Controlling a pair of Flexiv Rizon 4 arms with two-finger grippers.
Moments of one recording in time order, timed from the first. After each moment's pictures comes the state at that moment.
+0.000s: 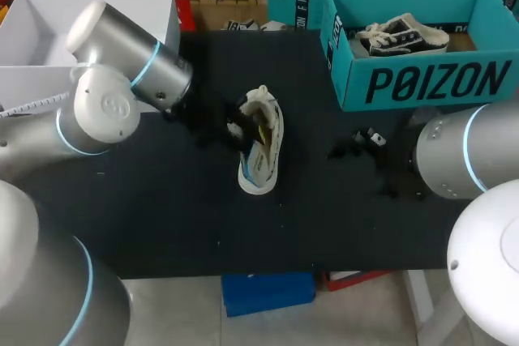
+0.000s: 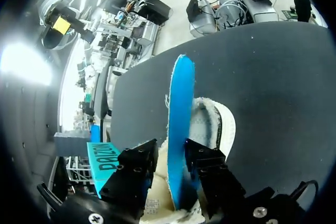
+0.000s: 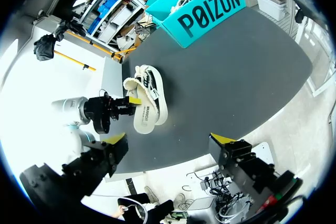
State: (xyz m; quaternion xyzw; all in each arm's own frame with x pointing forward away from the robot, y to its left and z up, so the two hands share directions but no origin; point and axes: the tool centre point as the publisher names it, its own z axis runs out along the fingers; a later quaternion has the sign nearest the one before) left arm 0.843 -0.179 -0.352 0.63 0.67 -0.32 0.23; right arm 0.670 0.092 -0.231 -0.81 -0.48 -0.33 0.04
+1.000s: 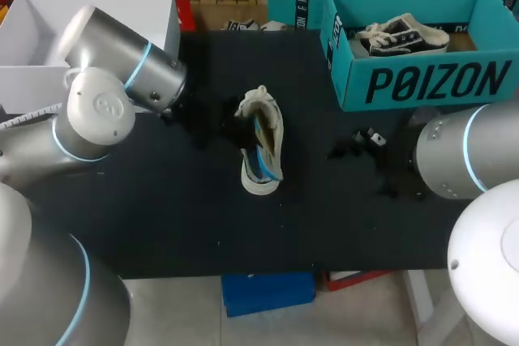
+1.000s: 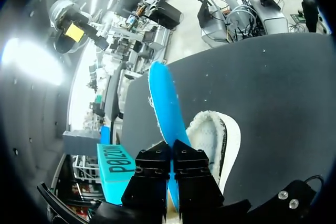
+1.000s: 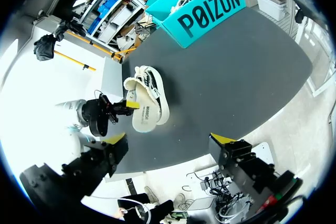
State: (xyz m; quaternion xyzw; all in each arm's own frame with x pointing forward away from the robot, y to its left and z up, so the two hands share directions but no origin) left arm 0.828 -0.184 -0.335 0.60 0.66 -0.37 0.25; right arm 0.670 0.092 -0.231 -0.81 -0.48 -0.33 0.04
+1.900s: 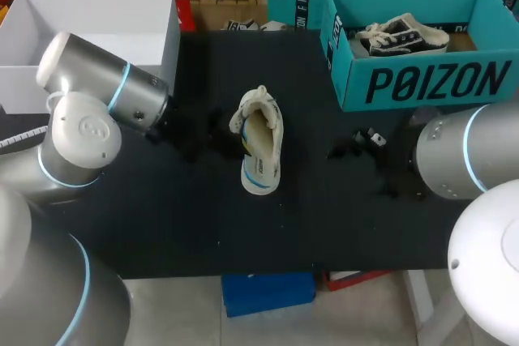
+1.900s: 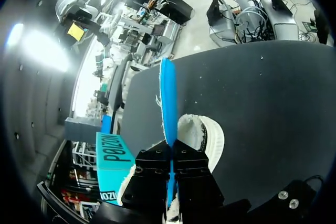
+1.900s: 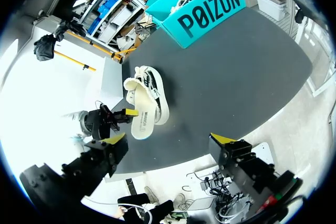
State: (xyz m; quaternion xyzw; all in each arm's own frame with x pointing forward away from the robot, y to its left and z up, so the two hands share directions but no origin) left arm 0.822 -0.159 -0.350 0.56 0.69 -0.37 0.27; right arm 0.670 0.091 -0.230 -0.81 -0.48 -0.34 0.04
